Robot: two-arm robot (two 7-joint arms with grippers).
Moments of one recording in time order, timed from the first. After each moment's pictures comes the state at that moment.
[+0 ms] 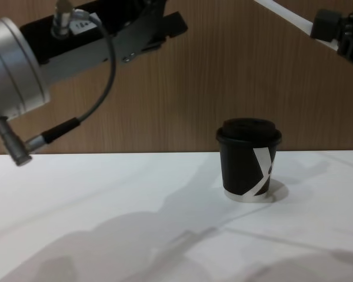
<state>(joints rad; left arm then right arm) -0.17 0.42 0.35 -1.85 -1.09 0.18 -0.50 0.17 0.58 -0.22 -1.72 0.37 -0.40 0.74</state>
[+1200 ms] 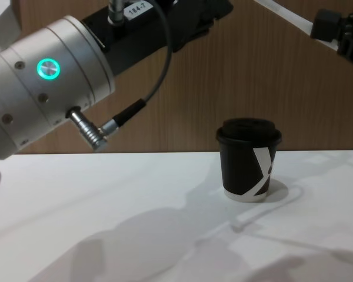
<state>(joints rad) -0.26 0.31 0.42 -1.73 -1.21 0.17 -0.55 0.17 0.58 -0.22 -1.72 0.37 -0.40 0.74</state>
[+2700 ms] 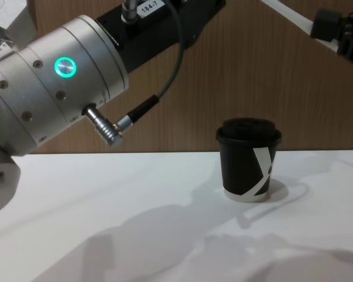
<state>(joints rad) -0.29 0.29 0.45 -1.69 -1.22 0.16 -0.57 0.17 0.58 -0.22 -1.72 0.37 -0.40 0.74</state>
